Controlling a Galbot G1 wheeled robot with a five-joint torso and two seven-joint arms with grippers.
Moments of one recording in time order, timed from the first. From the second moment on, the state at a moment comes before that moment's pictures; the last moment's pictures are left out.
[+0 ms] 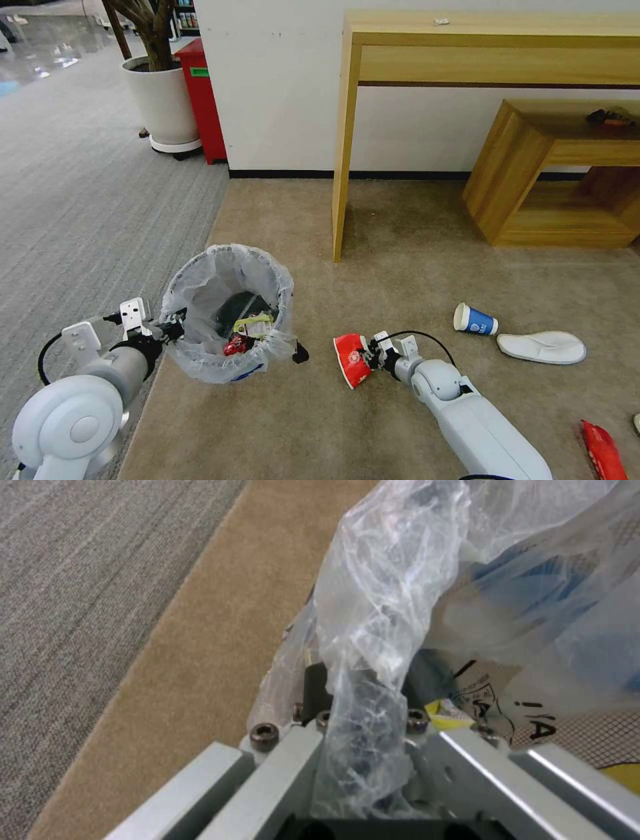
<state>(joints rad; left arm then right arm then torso) 1.45 -1.12 -0.74 -2.34 -1.13 0.74 -0.59 -0.93 1.19 0.06 1.25 0.36 -0.38 -0.22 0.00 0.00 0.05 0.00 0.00</state>
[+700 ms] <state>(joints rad) 1.43 -1.12 -0.72 -2.32 -1.13 0.74 -0.59 -0.93 1.15 0.08 1.33 0.42 -0.17 -0.21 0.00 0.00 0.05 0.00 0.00</state>
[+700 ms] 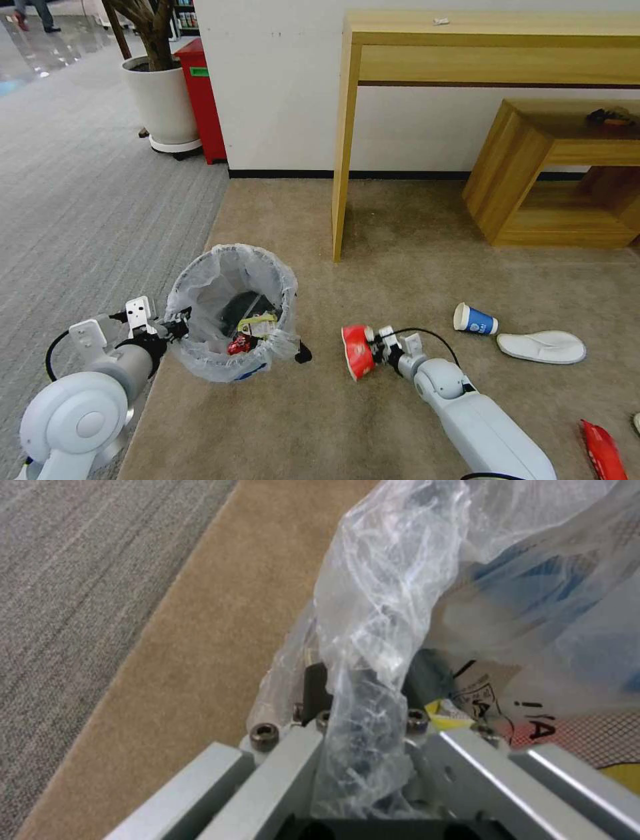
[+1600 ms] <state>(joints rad) 1.42 -1.07 -0.62 -2.29 -1.25 0.74 -0.58 -0.74 1.10 0.00 1.68 0.93 0.27 -0.52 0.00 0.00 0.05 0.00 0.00</state>
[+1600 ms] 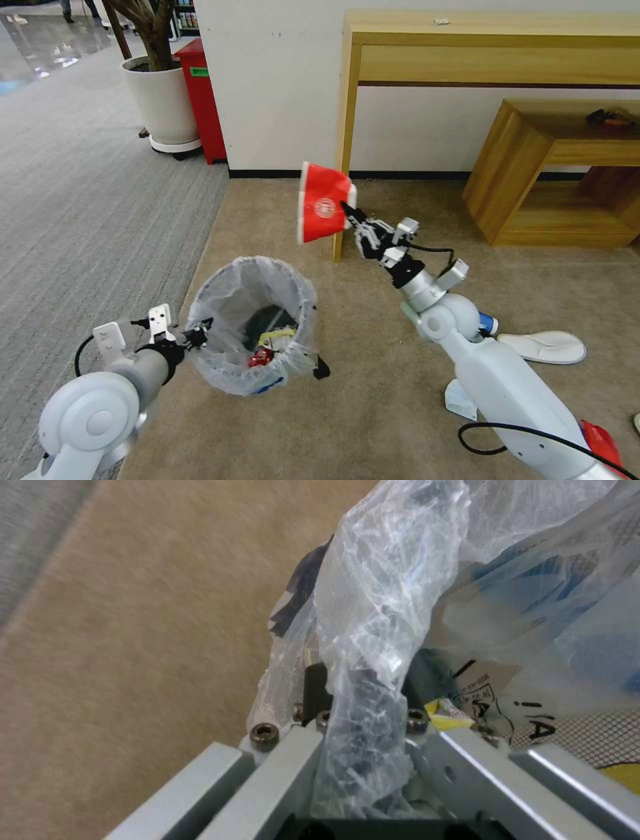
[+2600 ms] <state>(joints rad) 1.41 -1.03 -0.60 -2.34 -1.30 0.74 -0.57 -0.70 1.11 -0.15 1.61 0.82 0.29 -0.57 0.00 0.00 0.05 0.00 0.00</state>
